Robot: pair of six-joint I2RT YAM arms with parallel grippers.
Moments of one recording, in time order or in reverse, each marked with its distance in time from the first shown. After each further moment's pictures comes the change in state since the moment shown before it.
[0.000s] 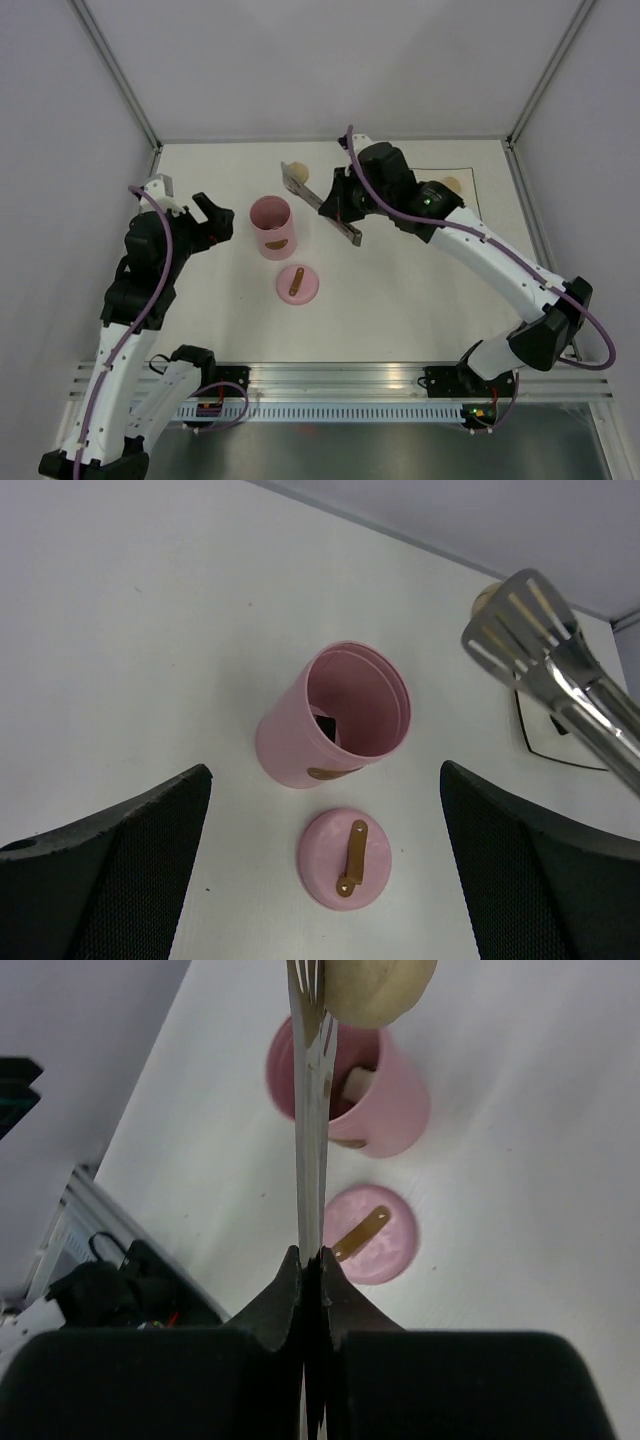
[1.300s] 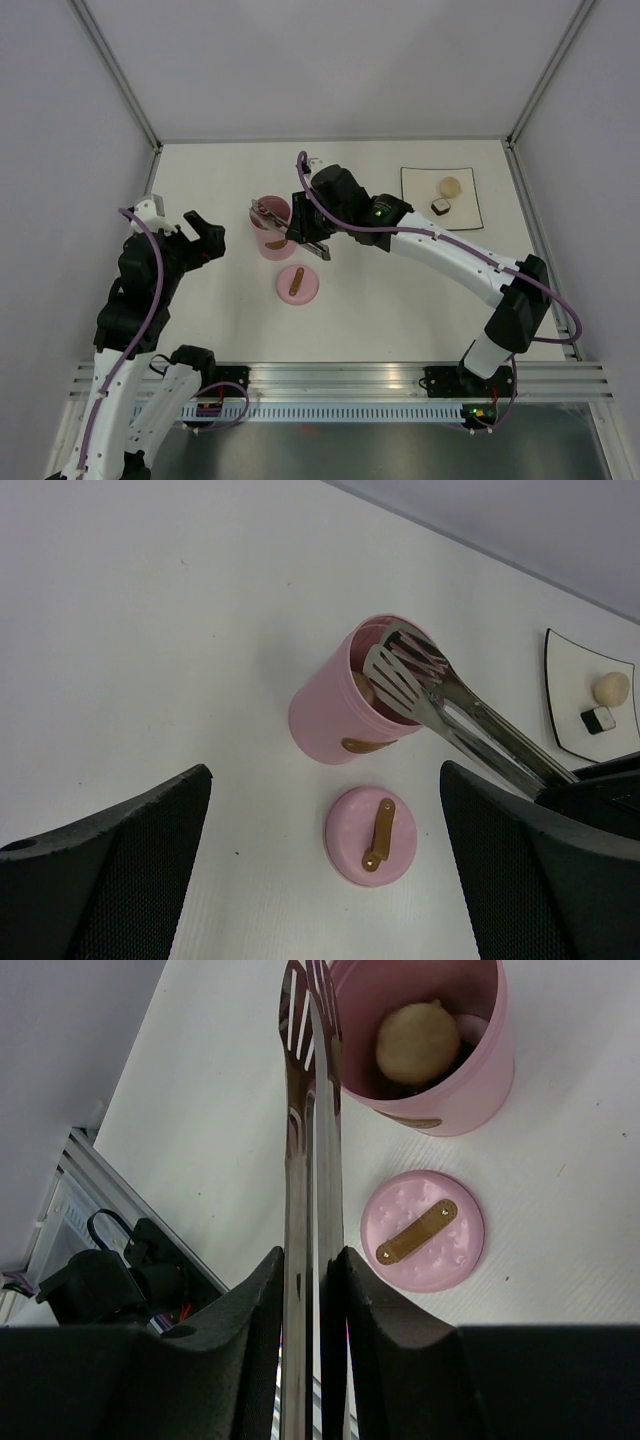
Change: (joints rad) left arm 0.010 -0.137 -0.046 -0.121 -0.074 -0.009; right arm 0.185 0.168 -0.004 0.102 0.020 0.077
